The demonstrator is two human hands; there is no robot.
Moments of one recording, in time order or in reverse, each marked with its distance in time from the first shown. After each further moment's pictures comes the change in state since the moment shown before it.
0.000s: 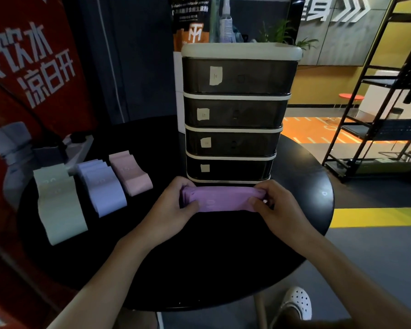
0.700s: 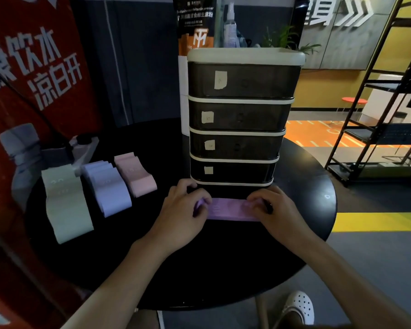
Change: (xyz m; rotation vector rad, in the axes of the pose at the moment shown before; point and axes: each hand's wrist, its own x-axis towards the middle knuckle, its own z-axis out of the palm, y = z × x) left_hand -0.006 -0.002 0.010 0.395 -0.039 0.111; right_hand -0.001 -0.001 0.005 -0.191 -0.011 -0.087
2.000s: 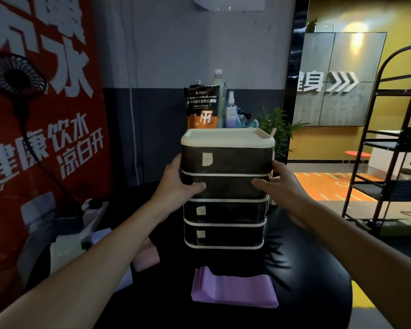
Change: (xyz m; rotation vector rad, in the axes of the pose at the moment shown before) left_hand 0.133 0.036 -0.120 -0.403 0.334 -0.064; right_hand 0.147 -0.072 -0.091 0.459 0.144 0.210
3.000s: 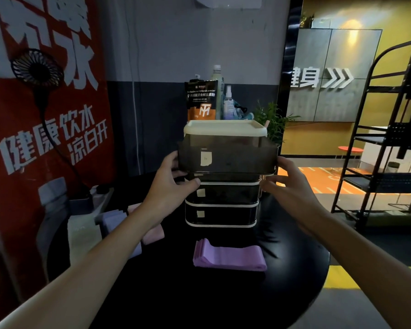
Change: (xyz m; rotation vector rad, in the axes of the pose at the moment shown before) left_hand -0.076 0.019 -0.012 -0.143 0.062 0.094; right_hand -0.078 -0.004 -0.014 0.049 0.053 -0.144
